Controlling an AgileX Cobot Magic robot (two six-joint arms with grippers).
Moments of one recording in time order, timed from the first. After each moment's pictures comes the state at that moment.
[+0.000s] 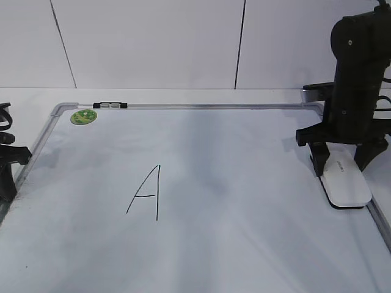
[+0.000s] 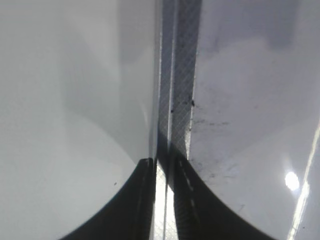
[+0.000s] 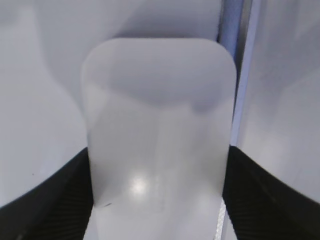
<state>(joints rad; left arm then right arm) 0.02 1.87 -1.11 -0.21 0.89 0.08 0.20 2.02 -1.49 -0.13 1.19 0.23</state>
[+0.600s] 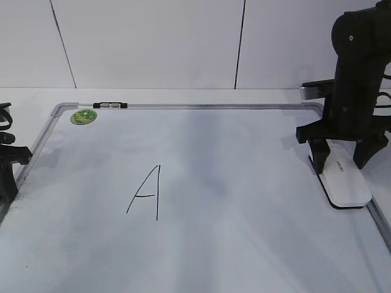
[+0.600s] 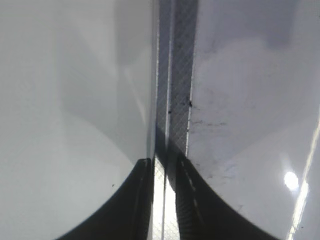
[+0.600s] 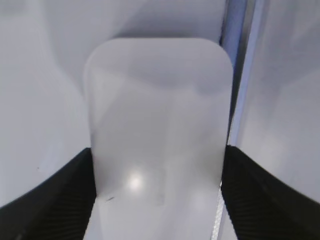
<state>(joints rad) 0.02 1.87 -1.11 -0.22 0.89 0.09 0.20 2.02 -1.50 -0.11 1.20 0.20</state>
